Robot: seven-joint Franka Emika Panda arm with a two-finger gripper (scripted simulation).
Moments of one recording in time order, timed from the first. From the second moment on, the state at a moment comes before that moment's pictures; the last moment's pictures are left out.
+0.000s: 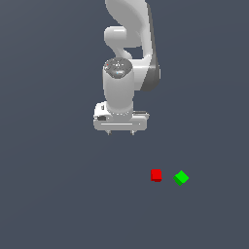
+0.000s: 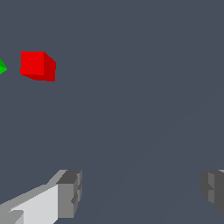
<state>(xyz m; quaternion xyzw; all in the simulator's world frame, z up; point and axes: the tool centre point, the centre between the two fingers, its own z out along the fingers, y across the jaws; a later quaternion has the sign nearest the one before) -0.004 -0.015 0.167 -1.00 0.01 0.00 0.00</state>
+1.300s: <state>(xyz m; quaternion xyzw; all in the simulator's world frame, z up) 0.071 0.078 0.109 -1.00 0.02 0.00 0.00</state>
